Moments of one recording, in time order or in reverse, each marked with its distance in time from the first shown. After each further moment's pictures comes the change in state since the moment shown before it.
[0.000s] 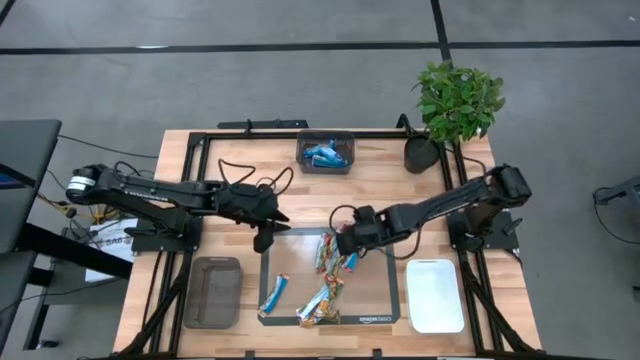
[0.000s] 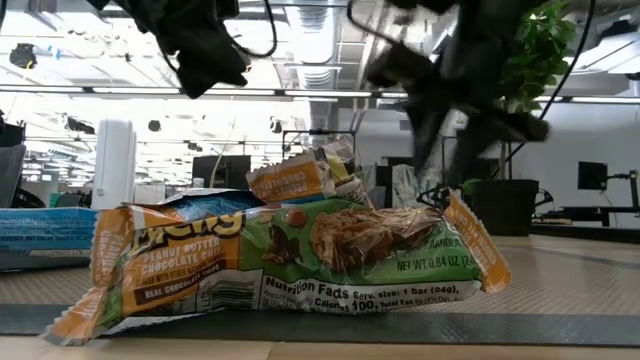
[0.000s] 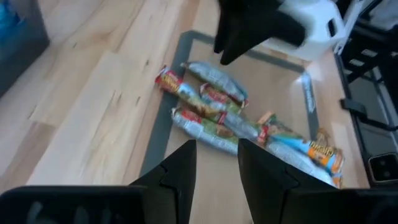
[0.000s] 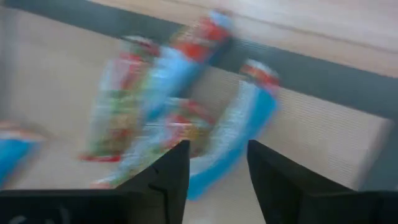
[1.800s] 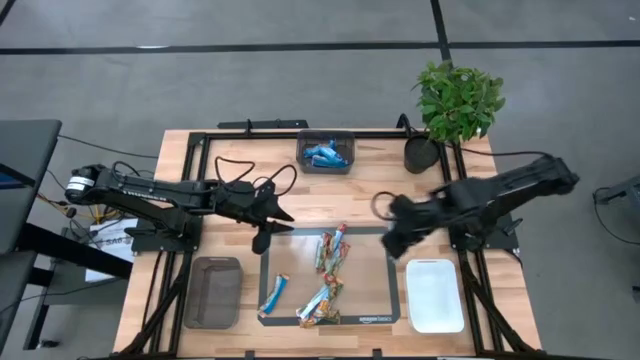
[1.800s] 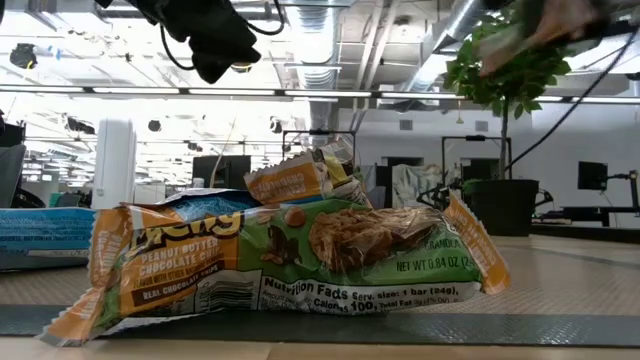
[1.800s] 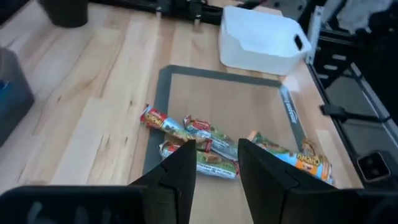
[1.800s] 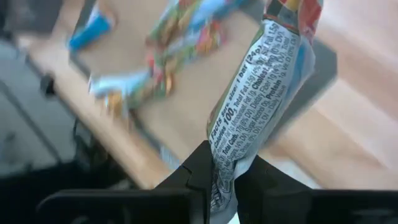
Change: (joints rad) left arm 0.000 -0.015 0.001 0.089 0.035 0.119; right arm 0.083 -0.472 0.076 -0.390 -0.172 -0.282
